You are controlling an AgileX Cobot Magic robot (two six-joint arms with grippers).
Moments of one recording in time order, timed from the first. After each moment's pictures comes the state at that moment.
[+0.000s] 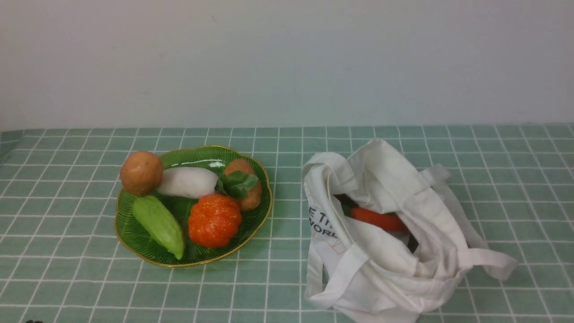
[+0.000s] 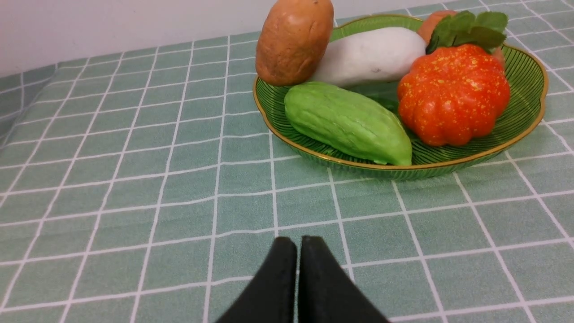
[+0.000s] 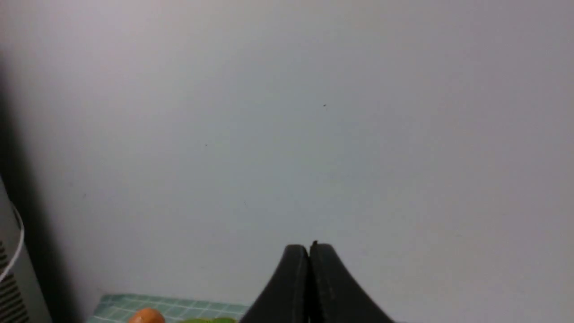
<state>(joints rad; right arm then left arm) 0.73 -0.02 -0.56 -0.63 0.67 0.67 -0.06 -0.01 0.03 -0.02 0.39 0.12</state>
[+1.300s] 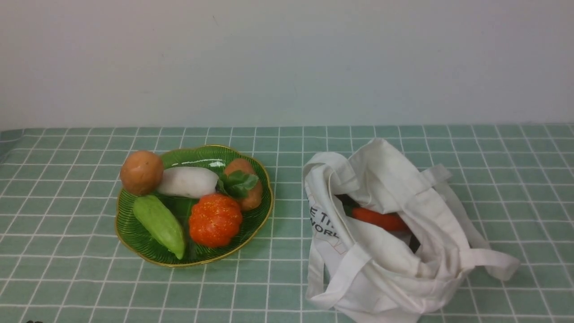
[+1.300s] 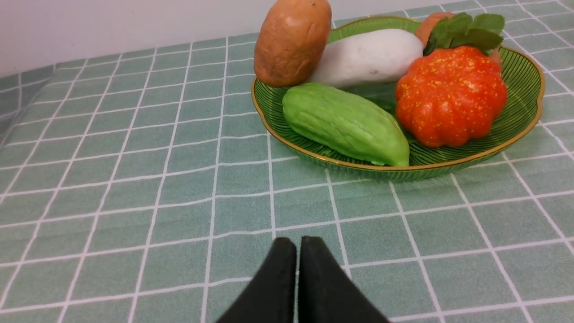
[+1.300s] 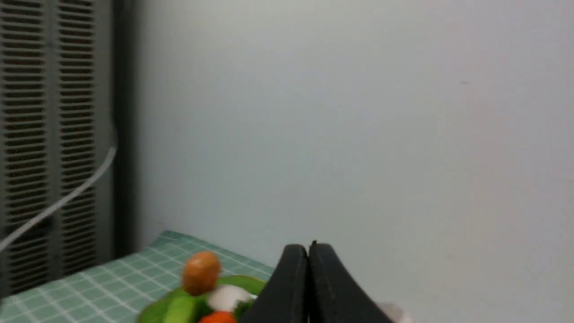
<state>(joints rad) 0.51 0.08 -0.34 0.05 0.28 -0.07 -0.06 -0.01 0.03 -0.02 0.39 0.12</state>
